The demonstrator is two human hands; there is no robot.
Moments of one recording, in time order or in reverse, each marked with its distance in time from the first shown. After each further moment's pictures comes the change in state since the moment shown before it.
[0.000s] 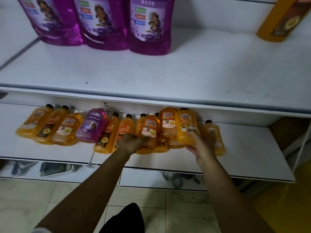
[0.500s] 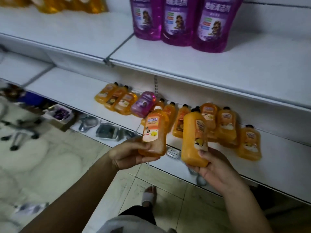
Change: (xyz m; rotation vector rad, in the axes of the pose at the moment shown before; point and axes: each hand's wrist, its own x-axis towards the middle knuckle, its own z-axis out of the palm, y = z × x) left_hand -0.203 -0.033 -0.083 -0.776 -0.364 -0.103; right_hand -0.162 0.000 -0.016 0.137 -0.789 0.281
